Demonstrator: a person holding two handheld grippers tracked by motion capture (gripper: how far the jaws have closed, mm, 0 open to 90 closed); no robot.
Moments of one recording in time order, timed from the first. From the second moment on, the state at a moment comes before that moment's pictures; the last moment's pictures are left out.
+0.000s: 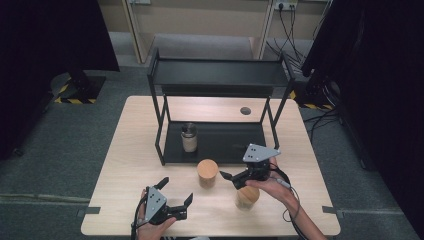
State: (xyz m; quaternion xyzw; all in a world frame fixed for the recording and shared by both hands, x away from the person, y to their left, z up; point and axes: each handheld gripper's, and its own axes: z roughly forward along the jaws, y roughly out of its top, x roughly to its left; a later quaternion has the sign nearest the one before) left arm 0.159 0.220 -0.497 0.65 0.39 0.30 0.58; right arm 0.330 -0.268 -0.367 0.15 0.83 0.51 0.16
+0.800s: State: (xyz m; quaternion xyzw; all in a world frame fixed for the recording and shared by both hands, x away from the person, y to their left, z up) left arm 0.159 0.220 -0.498 0.65 0.39 0.30 0.58; right arm 0.371 -0.246 -0.371 0.11 0.86 0.48 0.12
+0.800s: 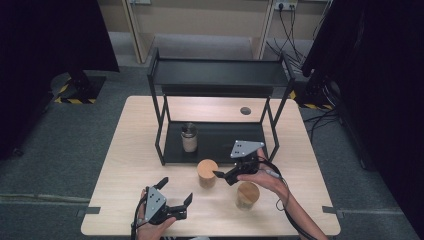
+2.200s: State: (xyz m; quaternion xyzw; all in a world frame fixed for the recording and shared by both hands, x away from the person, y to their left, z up) left arm 0.159 0.221 -0.497 0.65 0.39 0.30 0.58; right arm 0.392 -0.196 -0.379 0.05 0.91 0.41 0.09
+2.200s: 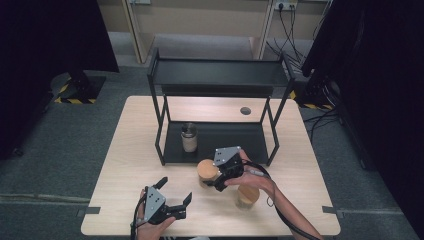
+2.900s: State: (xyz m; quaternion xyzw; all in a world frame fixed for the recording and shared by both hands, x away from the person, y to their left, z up) left arm 0.159 0.221 -0.498 0.66 0.39 0.30 0.58; right arm 0.399 -0.189 -0.381 0.05 0.91 0.40 0.07
